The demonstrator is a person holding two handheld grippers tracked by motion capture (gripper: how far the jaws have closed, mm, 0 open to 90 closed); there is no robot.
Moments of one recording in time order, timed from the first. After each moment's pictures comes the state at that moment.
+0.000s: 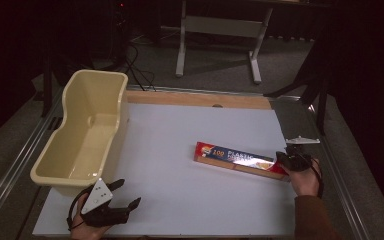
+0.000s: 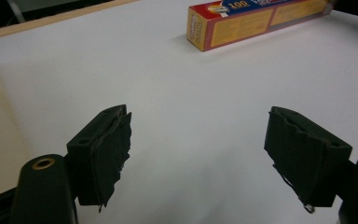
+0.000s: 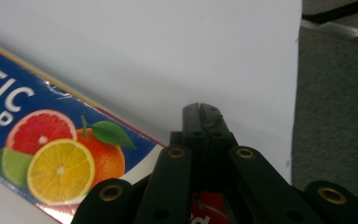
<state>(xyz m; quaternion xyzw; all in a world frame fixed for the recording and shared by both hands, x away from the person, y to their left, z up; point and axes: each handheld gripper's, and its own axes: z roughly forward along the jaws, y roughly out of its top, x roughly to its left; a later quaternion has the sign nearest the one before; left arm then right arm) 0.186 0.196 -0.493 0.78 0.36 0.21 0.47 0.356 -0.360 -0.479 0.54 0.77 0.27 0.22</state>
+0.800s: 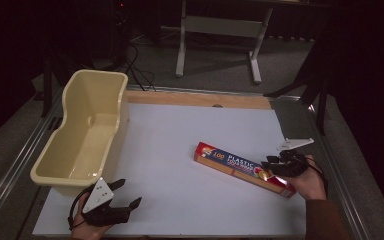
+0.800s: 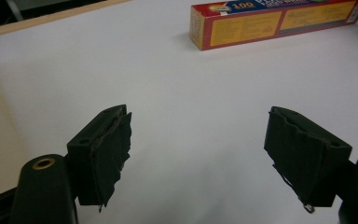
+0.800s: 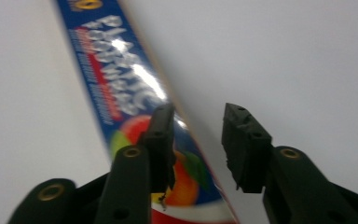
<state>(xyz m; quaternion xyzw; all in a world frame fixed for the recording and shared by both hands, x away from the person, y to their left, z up) 0.187 0.195 -0.493 0.78 0.36 0.21 0.47 0.342 -0.332 -0.453 0.36 0.87 0.30 0.13</state>
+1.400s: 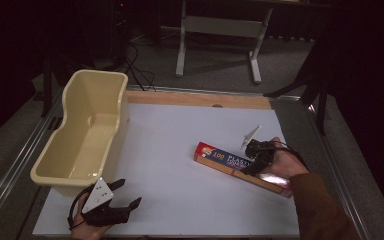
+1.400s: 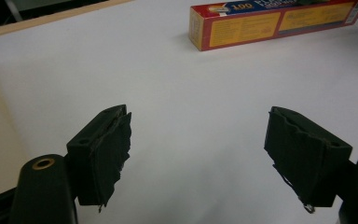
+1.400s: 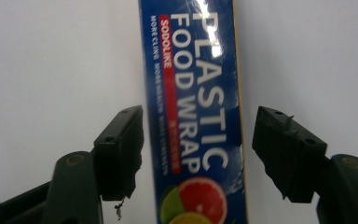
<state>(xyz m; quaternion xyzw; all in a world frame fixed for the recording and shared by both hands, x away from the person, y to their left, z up) 0.187 0.195 -0.493 0.78 0.36 0.21 0.47 0.379 -0.245 -0.448 0.21 0.97 0.11 0.06</state>
